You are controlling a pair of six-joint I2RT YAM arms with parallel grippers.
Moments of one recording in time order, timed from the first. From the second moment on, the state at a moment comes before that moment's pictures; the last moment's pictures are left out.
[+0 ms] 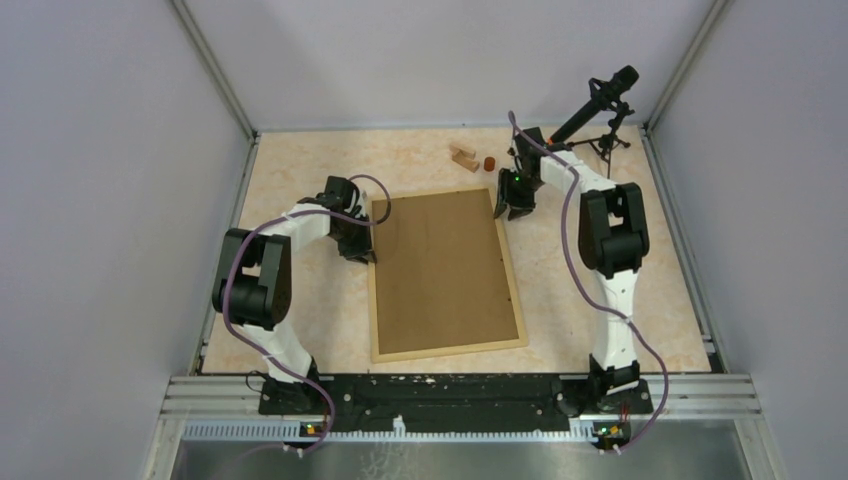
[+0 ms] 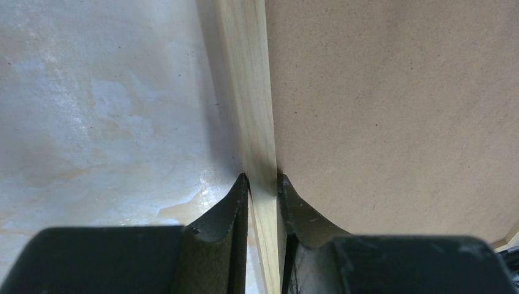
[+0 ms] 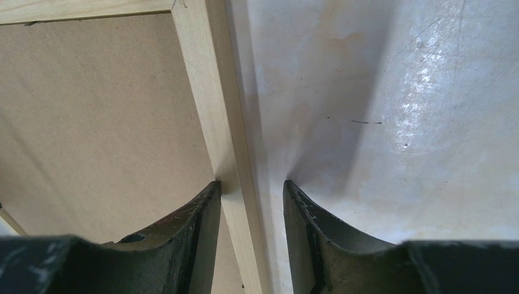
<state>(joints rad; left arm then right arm) -0.19 1.76 1.08 -0.54 0.25 -0.30 0.25 2.22 1.76 -0.77 -0.24 0.32</state>
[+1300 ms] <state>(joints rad) -0.19 1.76 1.08 -0.53 0.25 -0.30 0.33 2.34 1.99 -0.98 -0.08 0.33</state>
